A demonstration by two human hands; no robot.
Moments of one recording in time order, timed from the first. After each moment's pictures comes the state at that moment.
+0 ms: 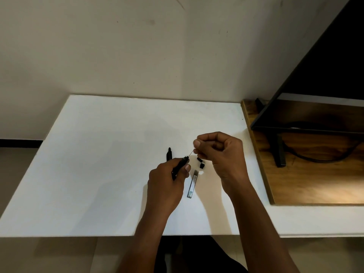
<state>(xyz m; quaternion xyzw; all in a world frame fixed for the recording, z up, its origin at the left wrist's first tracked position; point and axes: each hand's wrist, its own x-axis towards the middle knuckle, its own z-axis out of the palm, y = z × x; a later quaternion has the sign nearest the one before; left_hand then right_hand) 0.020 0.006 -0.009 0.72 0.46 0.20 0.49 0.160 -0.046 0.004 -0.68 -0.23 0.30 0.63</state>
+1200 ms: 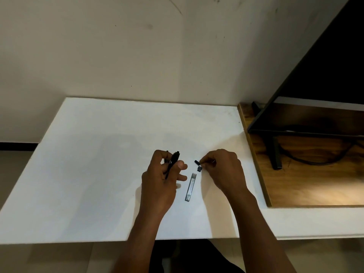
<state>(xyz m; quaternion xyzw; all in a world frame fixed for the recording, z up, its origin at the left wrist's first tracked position) 0.018 0.015 -0.016 0.62 0.43 0.28 0.60 0.178 -0.053 -0.027 -0.89 -0.37 0.15 0.22</state>
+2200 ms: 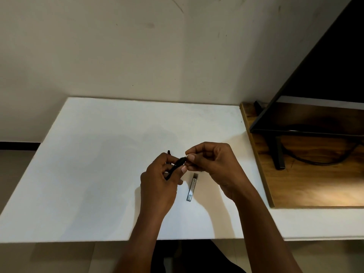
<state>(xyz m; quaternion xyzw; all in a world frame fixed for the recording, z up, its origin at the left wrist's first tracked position) 0.016 0.016 -0.009 0.65 0.48 0.26 0.54 0.162 -0.046 0.005 -0.67 -0.29 0.41 0.55</state>
